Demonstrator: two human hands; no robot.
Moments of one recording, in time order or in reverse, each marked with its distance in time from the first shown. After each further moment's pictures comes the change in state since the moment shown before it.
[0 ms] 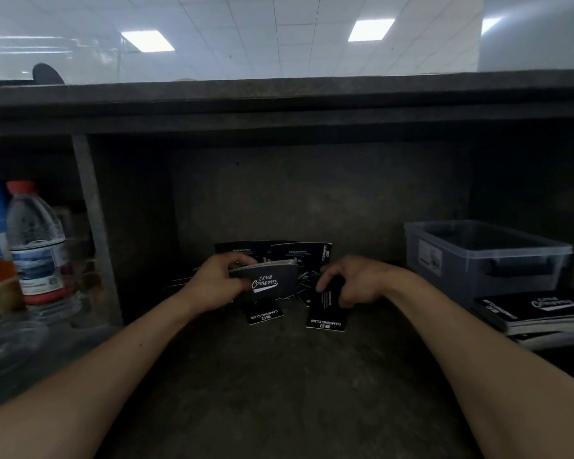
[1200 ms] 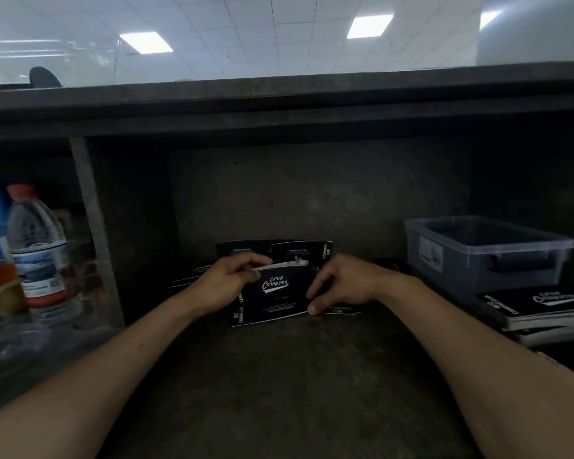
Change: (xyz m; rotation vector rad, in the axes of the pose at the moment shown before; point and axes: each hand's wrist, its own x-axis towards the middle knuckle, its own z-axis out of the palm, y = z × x) left_hand -0.001 0.006 0.007 -0.131 -0.124 0.053; right_hand 0.011 0.003 0.016 0.202 0.061 -0.238
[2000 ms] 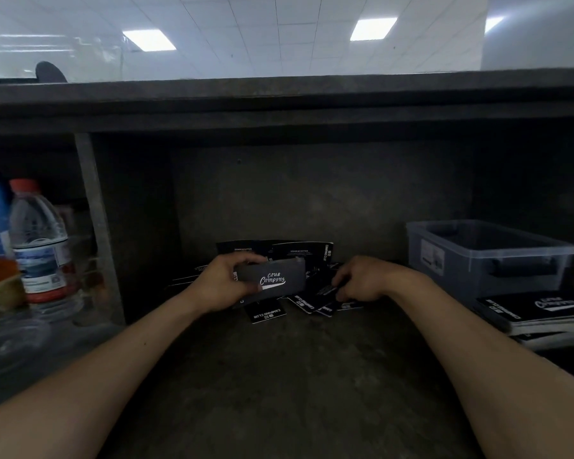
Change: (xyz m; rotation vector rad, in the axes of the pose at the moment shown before) left_hand 0.002 -0.013 -0.005 0.122 0.078 0.101; right_hand -0.004 0.005 -0.015 -0.278 0.035 0.274
